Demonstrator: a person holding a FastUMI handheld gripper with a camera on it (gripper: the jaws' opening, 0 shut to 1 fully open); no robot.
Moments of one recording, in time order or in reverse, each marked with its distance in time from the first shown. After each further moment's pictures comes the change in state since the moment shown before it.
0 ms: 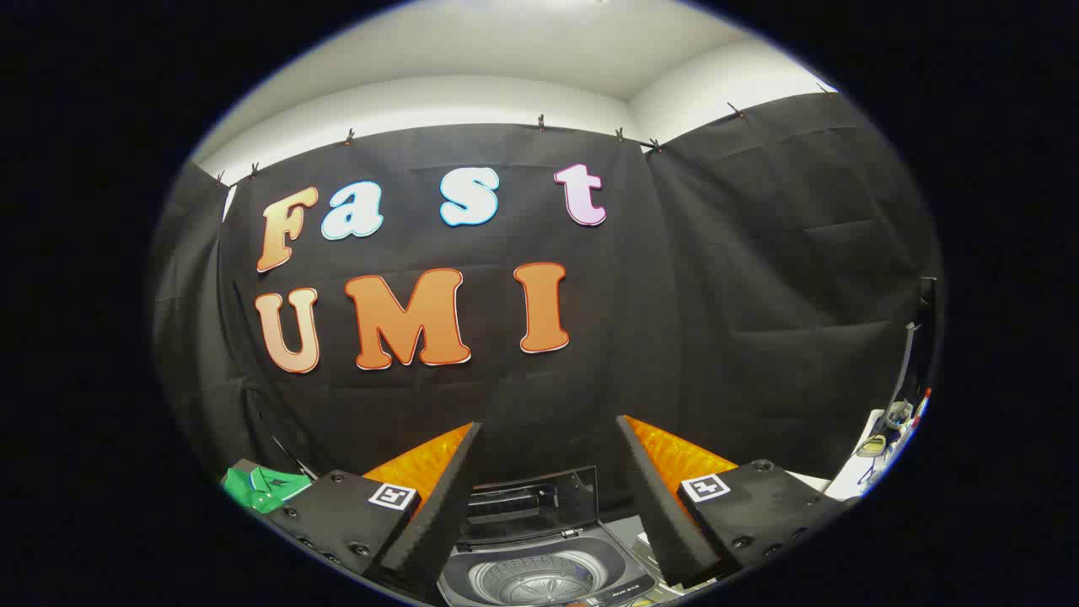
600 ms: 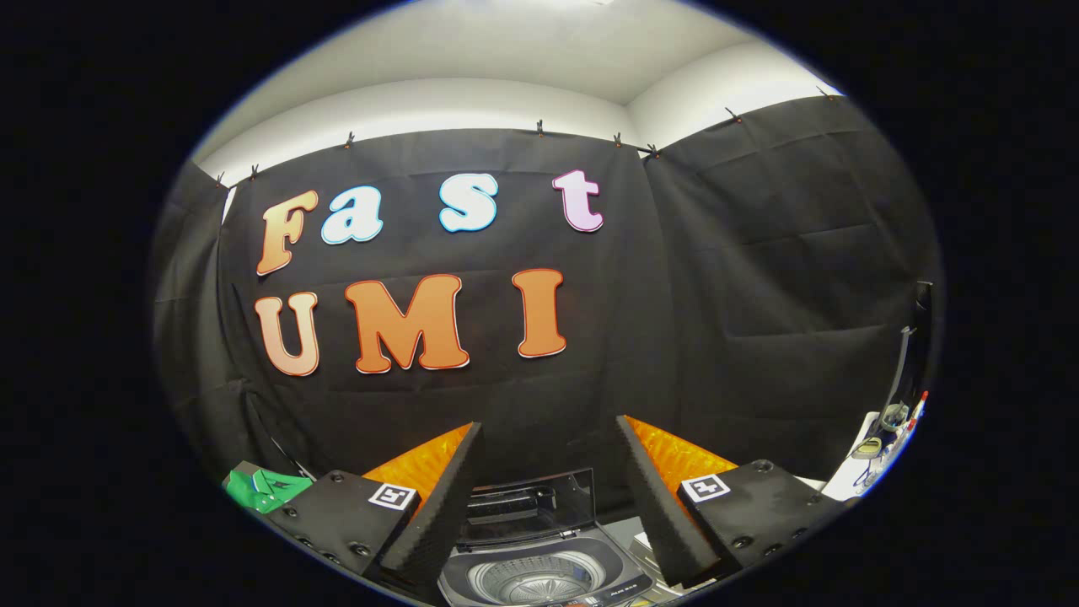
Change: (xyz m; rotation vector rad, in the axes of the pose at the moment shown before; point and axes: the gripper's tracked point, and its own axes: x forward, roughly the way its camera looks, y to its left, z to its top) arm -0.008 0.003 0.001 -0.002 0.000 -0.011
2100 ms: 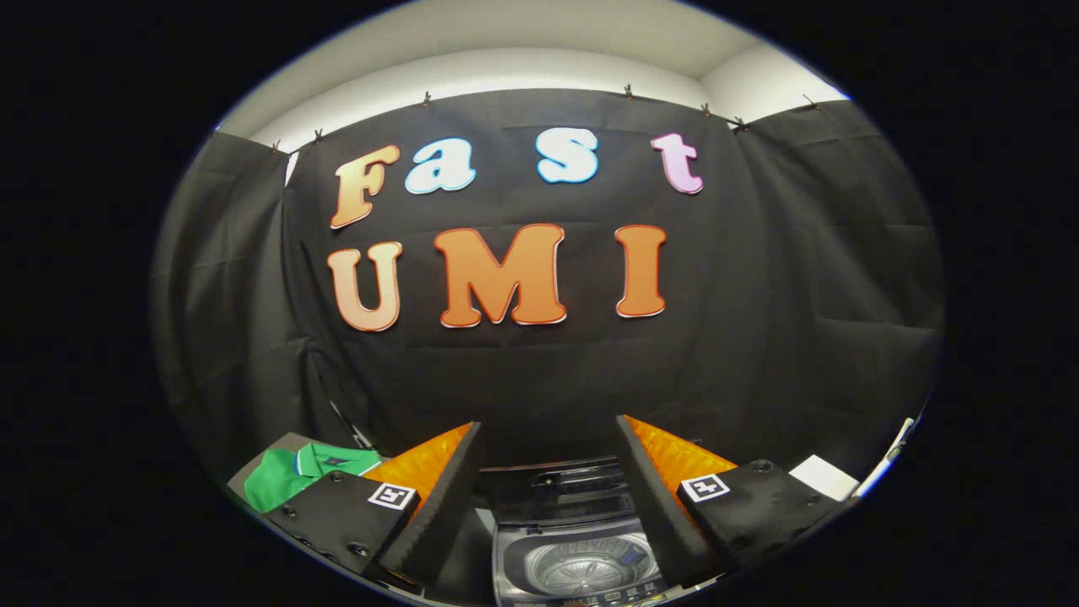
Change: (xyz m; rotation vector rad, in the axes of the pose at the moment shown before) arm 0.015 0.157 -0.067 -0.052 0.166 0.287
